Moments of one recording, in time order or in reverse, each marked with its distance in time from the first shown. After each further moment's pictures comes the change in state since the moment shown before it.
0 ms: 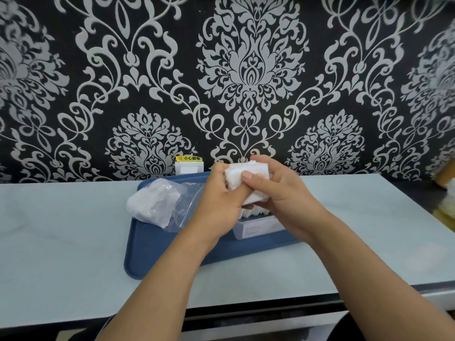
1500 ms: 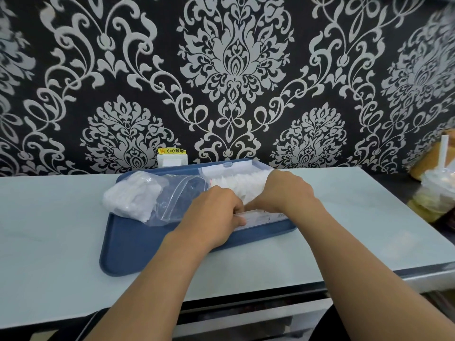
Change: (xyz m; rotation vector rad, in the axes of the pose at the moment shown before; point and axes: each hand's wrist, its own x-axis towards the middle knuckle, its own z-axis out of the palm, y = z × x) left_hand 0.006 -0.025 0.006 1.161 -0.324 0.084; right_hand 0.030 0.017 -0.039 -1.476 0.268 0.392
